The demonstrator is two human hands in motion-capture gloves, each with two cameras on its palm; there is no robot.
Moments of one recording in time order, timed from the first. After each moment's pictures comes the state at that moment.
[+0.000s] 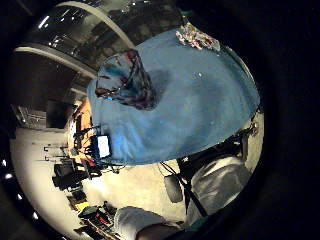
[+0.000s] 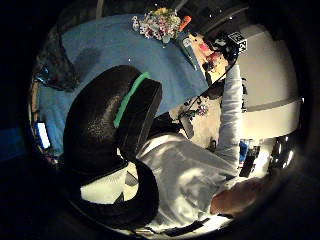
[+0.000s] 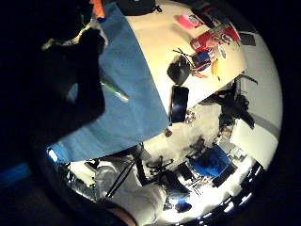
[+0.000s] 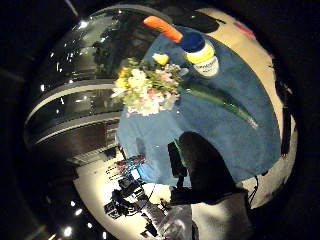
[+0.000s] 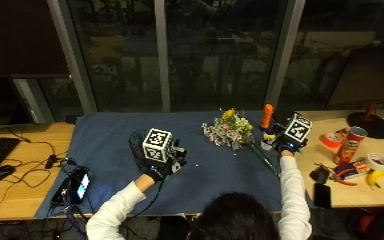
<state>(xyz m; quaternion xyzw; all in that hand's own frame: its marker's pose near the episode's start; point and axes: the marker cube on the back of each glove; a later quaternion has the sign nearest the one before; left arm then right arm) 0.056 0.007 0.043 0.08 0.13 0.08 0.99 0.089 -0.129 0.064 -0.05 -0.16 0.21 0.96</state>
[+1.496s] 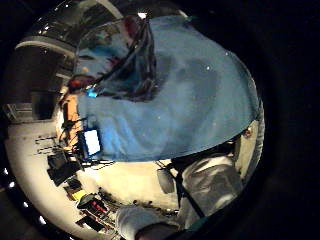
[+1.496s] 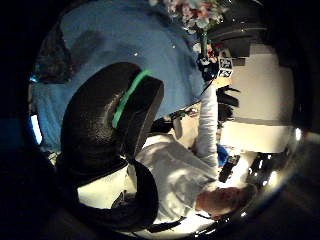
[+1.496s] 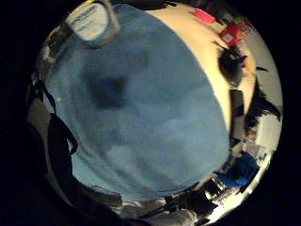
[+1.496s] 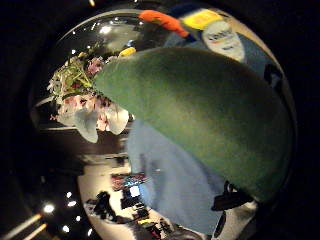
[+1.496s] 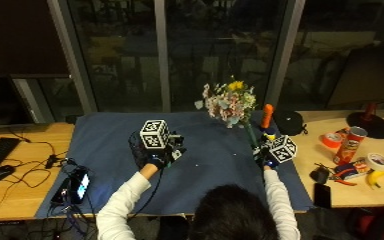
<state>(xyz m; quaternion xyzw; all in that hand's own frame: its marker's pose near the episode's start) 0.047 -0.052 0.064 0.00 0.22 0.05 0.97 0.001 -0.110 0.132 0.13 -0.31 0.19 0.92</state>
